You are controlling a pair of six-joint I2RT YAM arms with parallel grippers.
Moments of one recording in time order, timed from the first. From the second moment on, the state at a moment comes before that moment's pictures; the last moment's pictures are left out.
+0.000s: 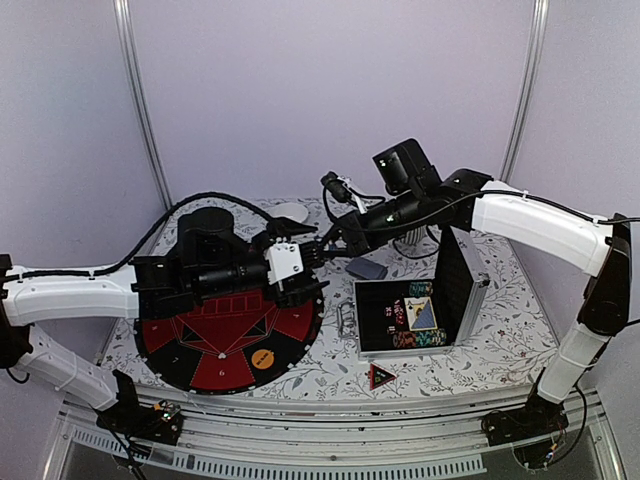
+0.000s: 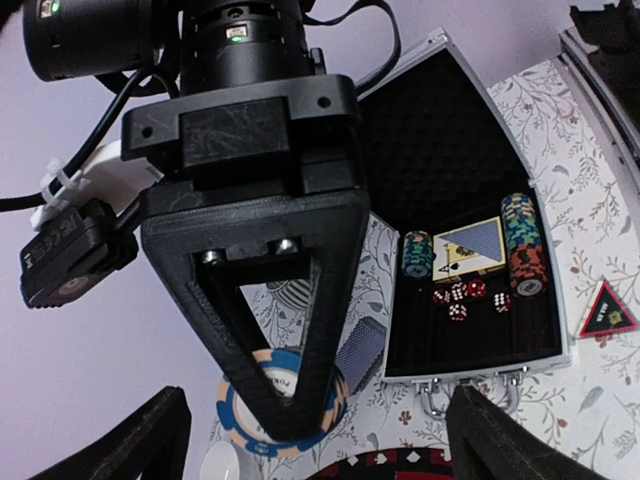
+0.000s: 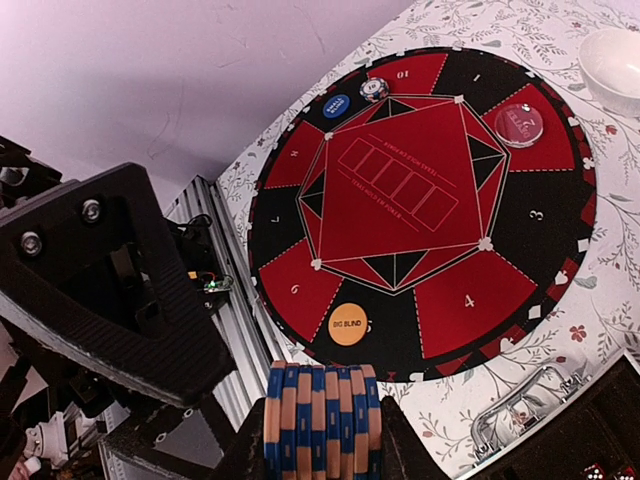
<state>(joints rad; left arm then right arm) -1.03 1.29 0.90 0.17 0.00 0.78 0.85 1.70 1.60 -0.57 -0.52 0.29</state>
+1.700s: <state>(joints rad) -1.00 1.37 0.98 0.04 -0.09 0.71 0.86 1.74 1.59 -0.52 -0.60 0.31</state>
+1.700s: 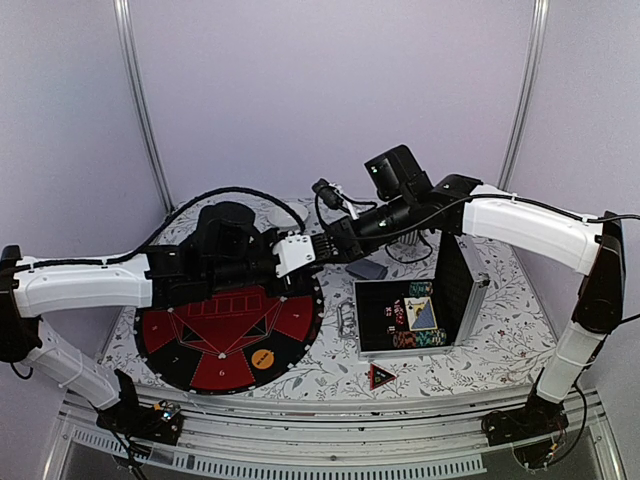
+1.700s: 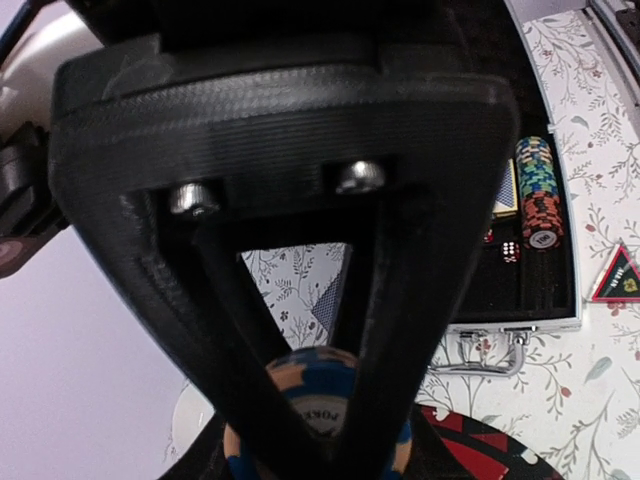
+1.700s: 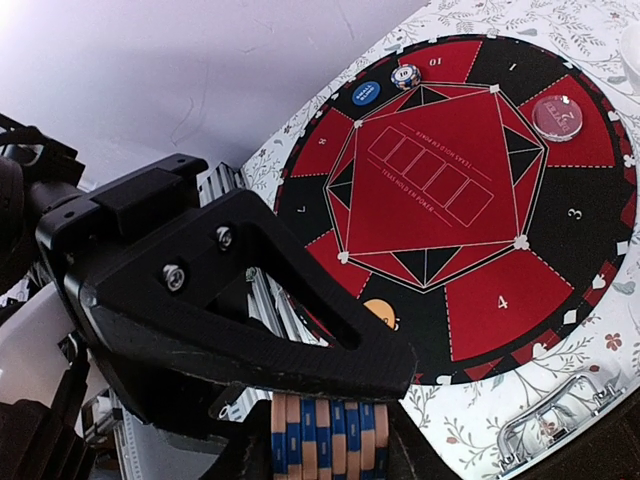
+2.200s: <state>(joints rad) -0.97 1.35 1.00 -0.15 -0.05 0.52 0.86 1.75 1.59 -0.51 -0.57 0.31</state>
